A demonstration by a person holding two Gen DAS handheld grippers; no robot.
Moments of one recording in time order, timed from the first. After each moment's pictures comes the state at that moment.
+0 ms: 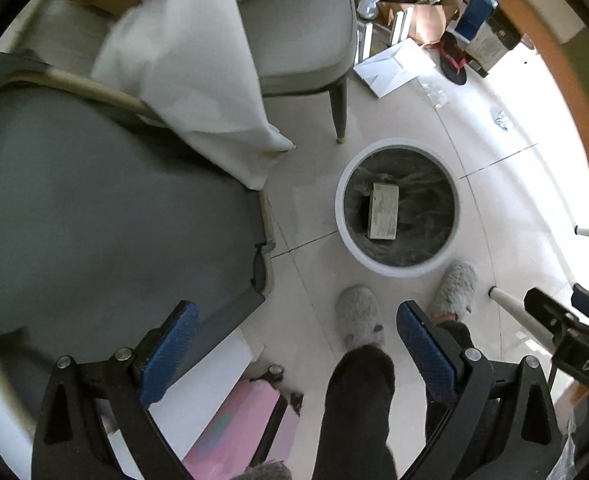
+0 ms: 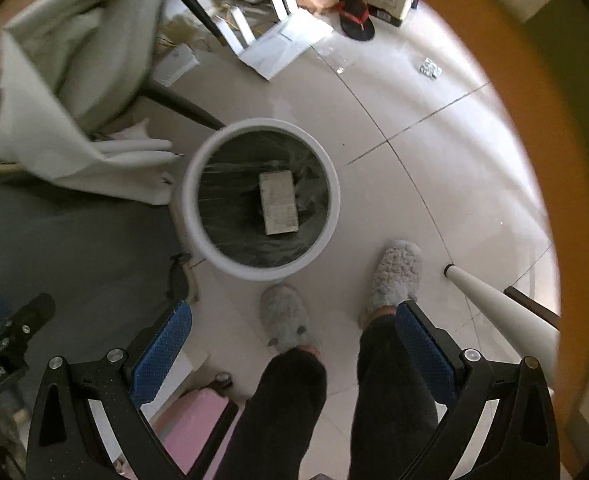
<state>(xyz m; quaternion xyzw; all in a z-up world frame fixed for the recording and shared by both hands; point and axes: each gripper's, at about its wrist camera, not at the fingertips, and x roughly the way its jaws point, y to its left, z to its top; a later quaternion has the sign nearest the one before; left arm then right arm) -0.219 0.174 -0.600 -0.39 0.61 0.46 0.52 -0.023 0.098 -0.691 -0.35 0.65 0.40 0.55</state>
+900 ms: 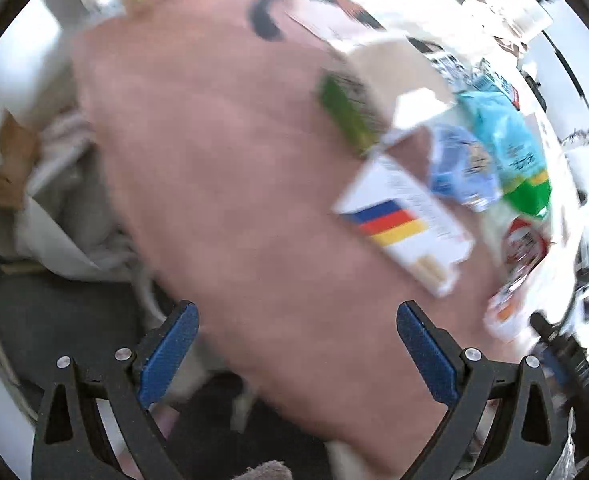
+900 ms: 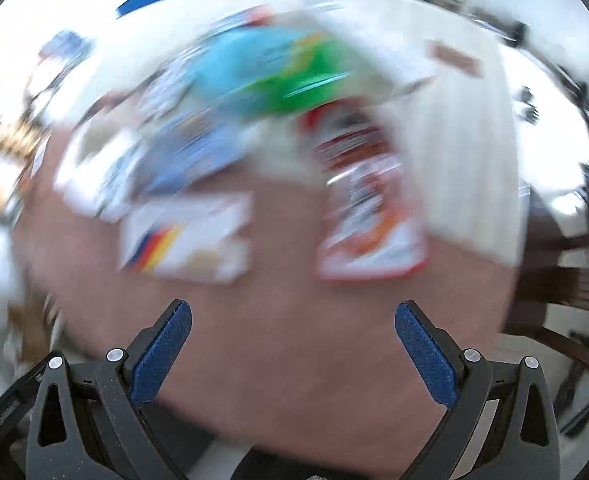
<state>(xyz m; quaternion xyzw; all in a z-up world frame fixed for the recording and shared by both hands) 0.195 0.155 -0.393 -0.41 0.57 0.32 0.64 0.388 -0.112 -0.390 -0.07 0.63 0.17 0.75</state>
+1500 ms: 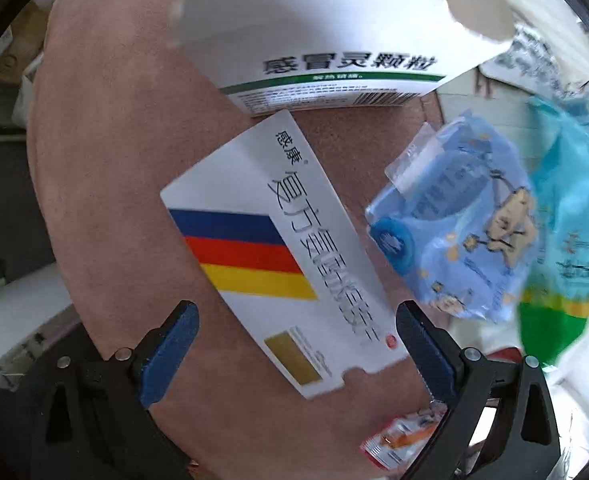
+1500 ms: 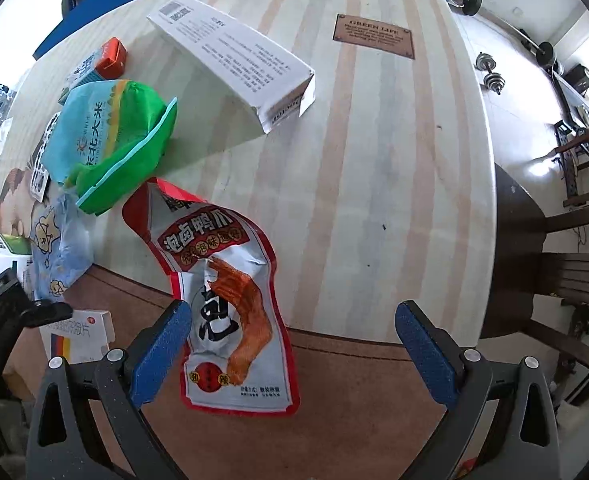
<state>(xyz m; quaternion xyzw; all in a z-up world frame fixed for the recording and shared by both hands) 0.315 0.155 -0.480 -0.51 0.59 0.42 0.47 0.471 -0.139 -0.458 -0.05 0.65 0.12 0.74</state>
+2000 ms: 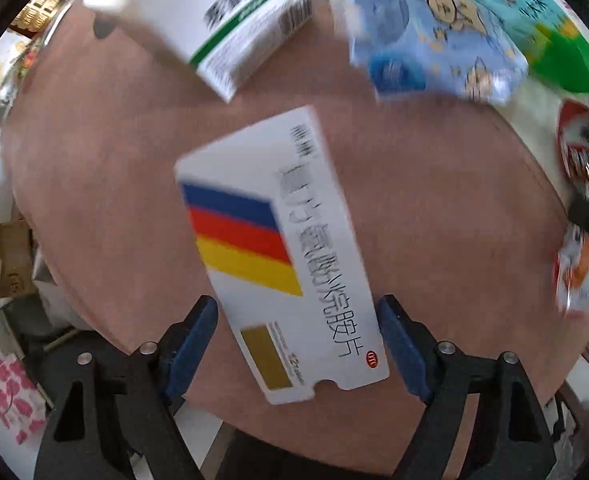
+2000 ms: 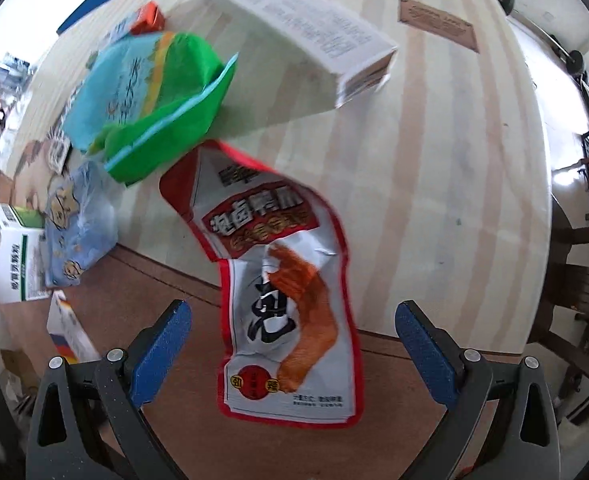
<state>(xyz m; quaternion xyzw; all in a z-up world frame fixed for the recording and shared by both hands) 0.277 0.117 -0.485 -0.24 0.70 0.26 0.62 0.457 -0.092 -0.493 -0.07 0.67 0.17 0.72</state>
